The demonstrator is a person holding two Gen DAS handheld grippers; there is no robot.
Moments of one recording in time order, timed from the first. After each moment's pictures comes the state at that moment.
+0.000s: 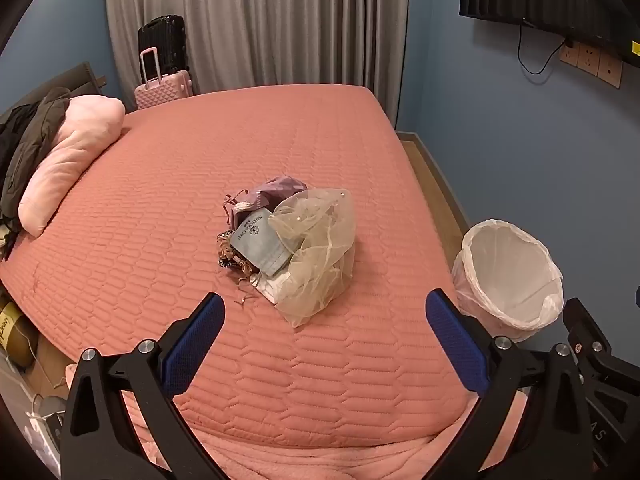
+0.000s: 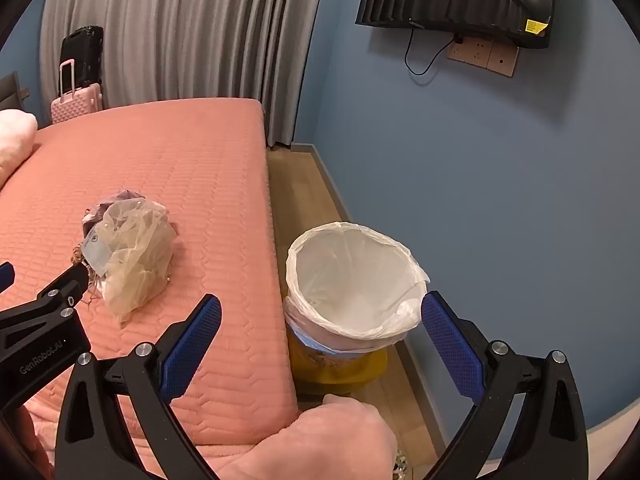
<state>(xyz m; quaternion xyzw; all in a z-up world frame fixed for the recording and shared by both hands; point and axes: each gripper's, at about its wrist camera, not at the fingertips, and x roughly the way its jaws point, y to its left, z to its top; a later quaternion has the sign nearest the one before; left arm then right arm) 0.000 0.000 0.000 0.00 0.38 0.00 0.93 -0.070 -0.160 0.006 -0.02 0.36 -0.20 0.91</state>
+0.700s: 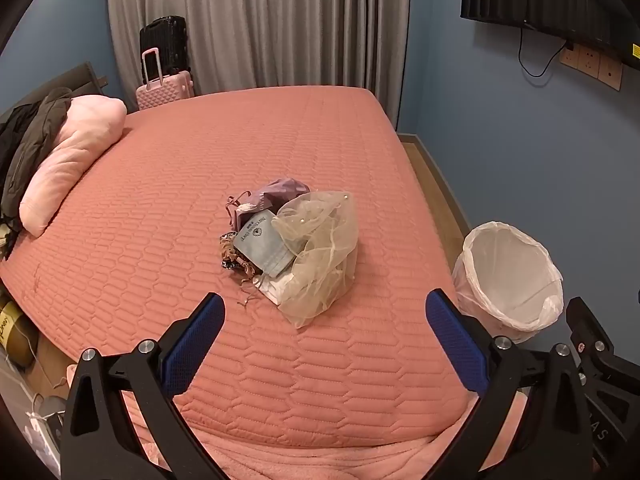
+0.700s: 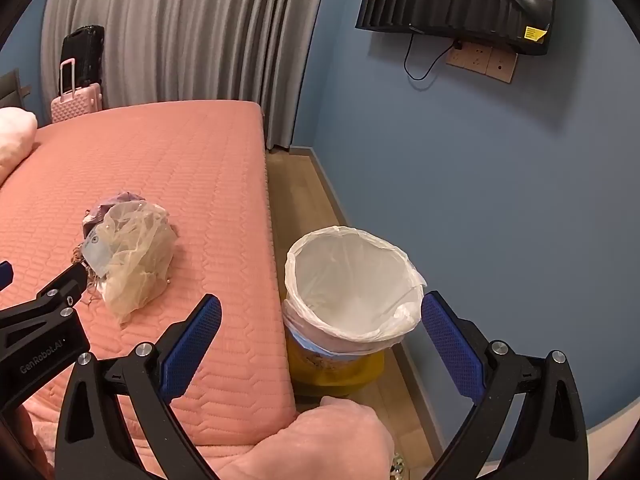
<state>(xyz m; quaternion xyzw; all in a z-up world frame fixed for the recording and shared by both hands) -0.001 0.000 0.003 0.00 0.38 0.00 0.93 -0.073 -0.158 0.013 -0.03 0.36 -0.21 0.91</state>
